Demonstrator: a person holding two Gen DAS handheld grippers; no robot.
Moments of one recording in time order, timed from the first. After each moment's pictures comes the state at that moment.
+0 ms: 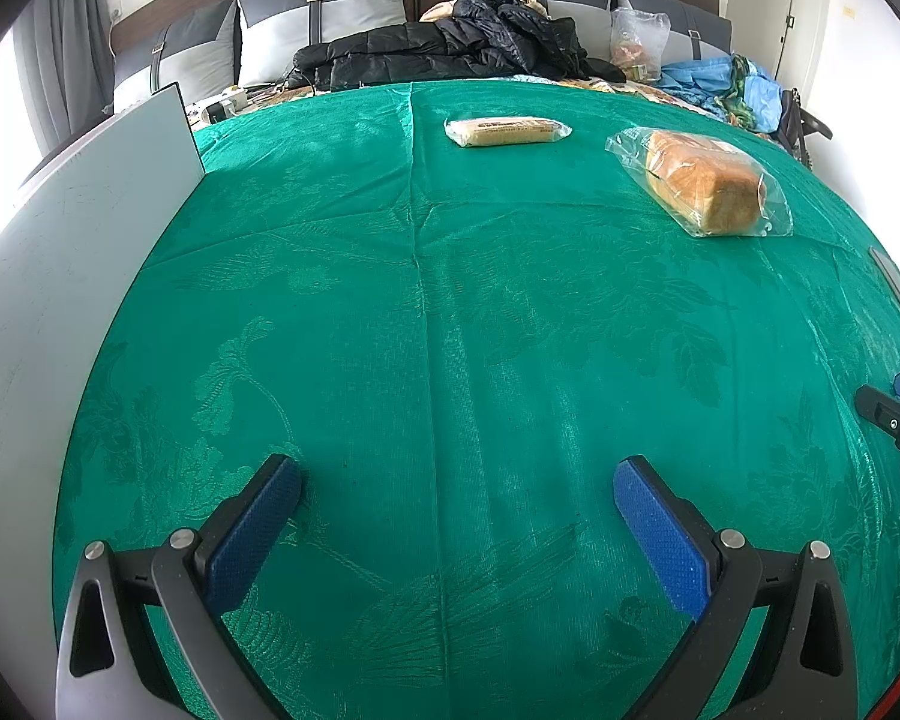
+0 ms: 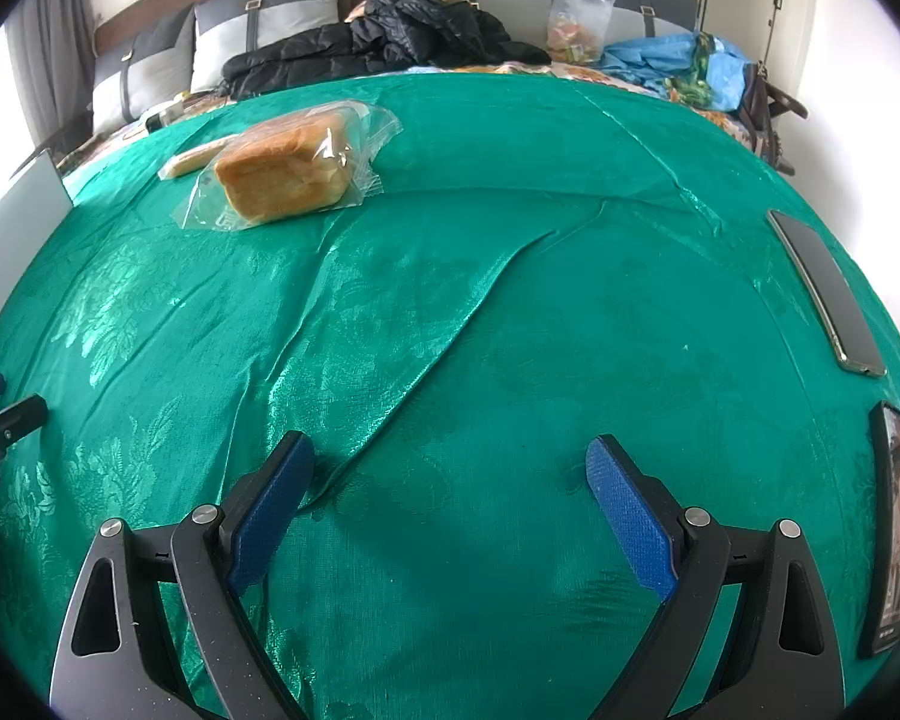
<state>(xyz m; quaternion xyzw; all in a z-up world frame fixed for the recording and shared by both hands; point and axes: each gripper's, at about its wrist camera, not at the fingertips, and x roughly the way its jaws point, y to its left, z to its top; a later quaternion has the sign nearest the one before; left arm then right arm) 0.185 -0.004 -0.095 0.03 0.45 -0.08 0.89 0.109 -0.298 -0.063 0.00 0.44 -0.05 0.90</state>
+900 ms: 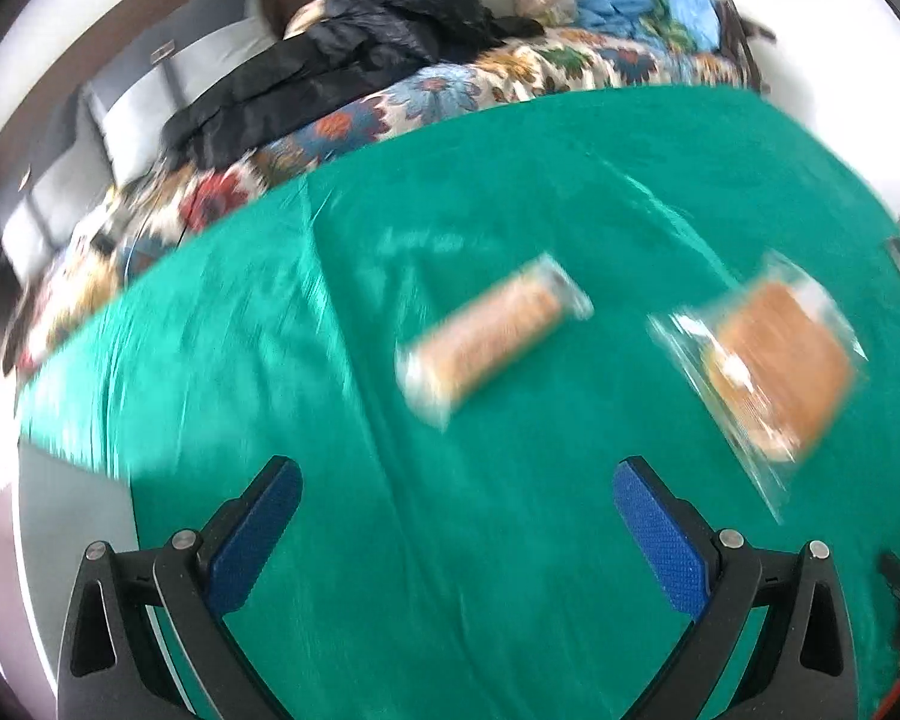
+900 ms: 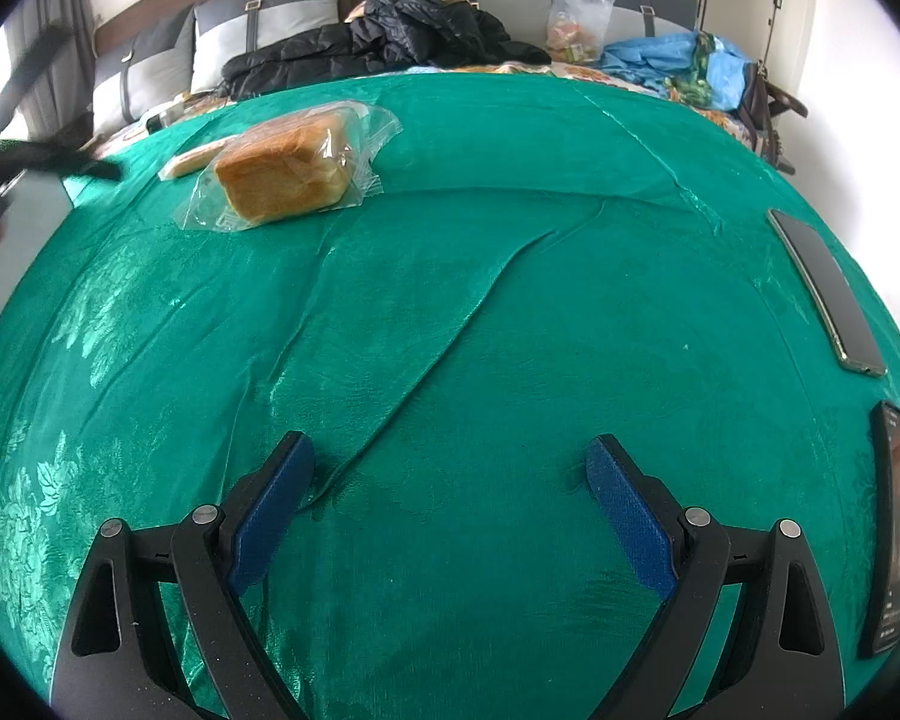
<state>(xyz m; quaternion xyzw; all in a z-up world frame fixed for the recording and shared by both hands) 0.412 -0.059 -0.042 0.18 0.49 -0.18 0.83 0.109 -0.298 -0.063 0.00 0.44 -0.05 0.90</state>
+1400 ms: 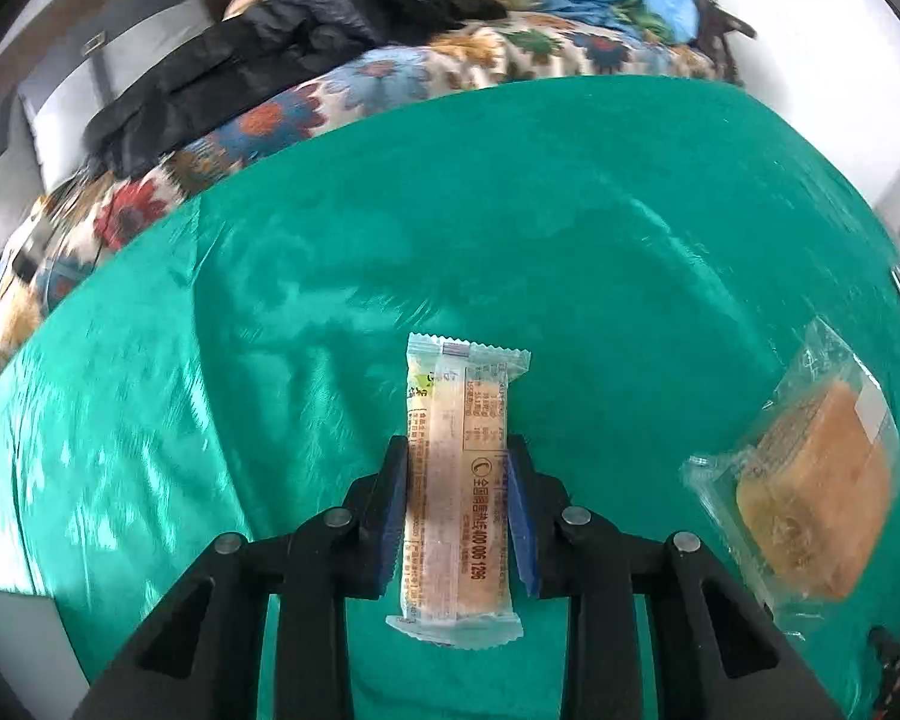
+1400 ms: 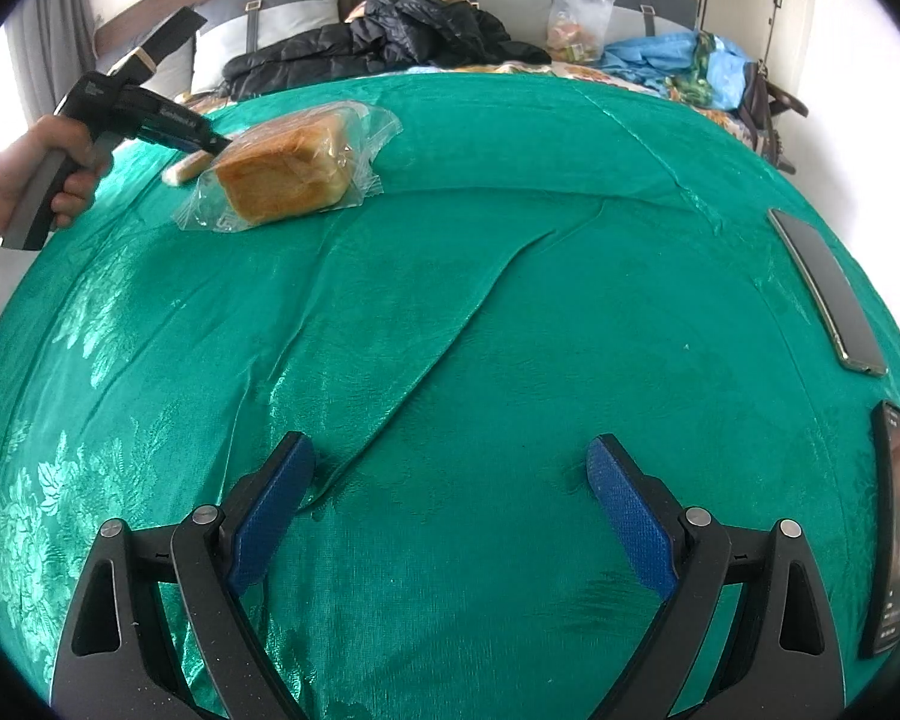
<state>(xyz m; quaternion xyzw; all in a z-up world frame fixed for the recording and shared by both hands) 0.471 -0.086 -0.080 0.13 0.51 -0.23 0.82 0.109 -0.297 -0.063 0.00 0.44 -0.05 0.90</state>
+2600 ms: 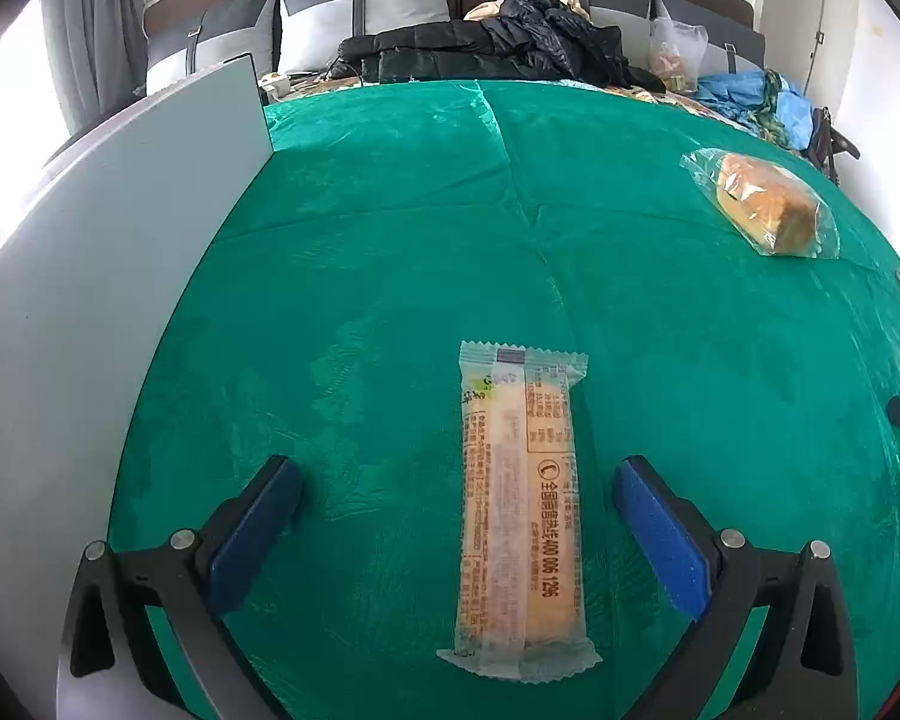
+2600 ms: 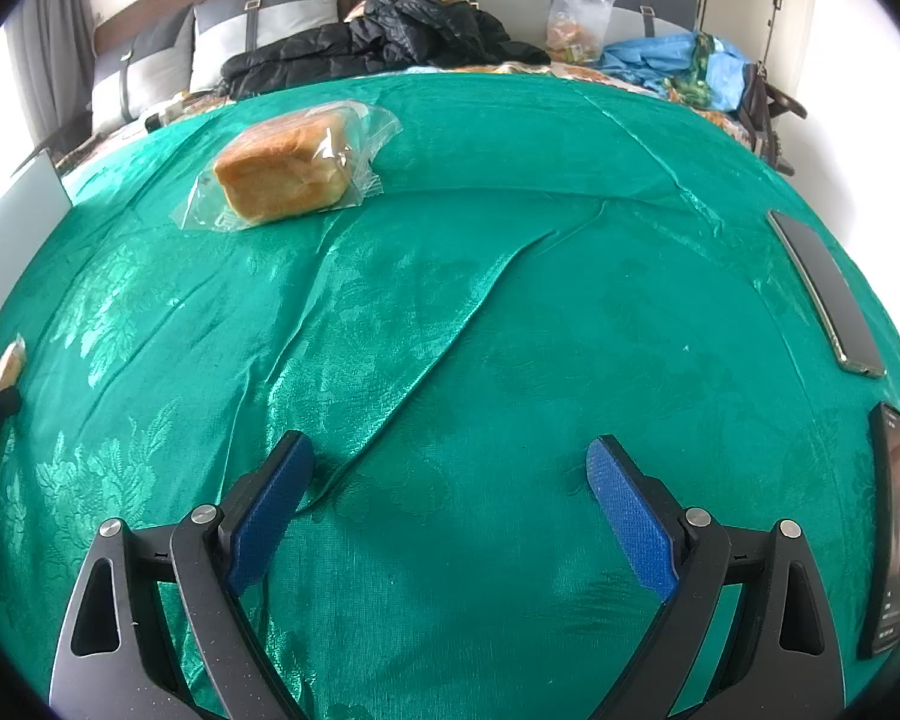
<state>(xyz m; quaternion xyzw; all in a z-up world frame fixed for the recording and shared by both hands) 0.176 0.046 -0.103 0.01 0.45 -0.05 0.89 0.111 -0.296 -0.065 0.00 0.44 -0.05 0.90</state>
